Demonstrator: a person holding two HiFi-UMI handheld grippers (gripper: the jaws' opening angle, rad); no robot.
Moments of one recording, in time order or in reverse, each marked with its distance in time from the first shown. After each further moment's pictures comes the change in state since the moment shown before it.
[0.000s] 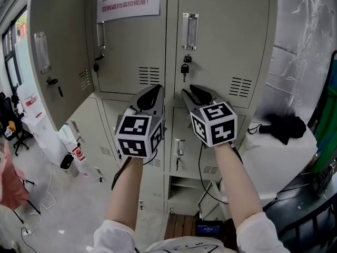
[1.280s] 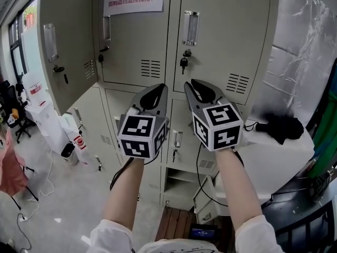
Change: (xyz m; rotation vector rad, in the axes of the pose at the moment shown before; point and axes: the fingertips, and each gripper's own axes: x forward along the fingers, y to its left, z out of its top) left arm -0.026 -0.029 0.010 0.000 0.017 0.044; right arm -0.043 0.013 0.037 -0.011 -0.094 0.020
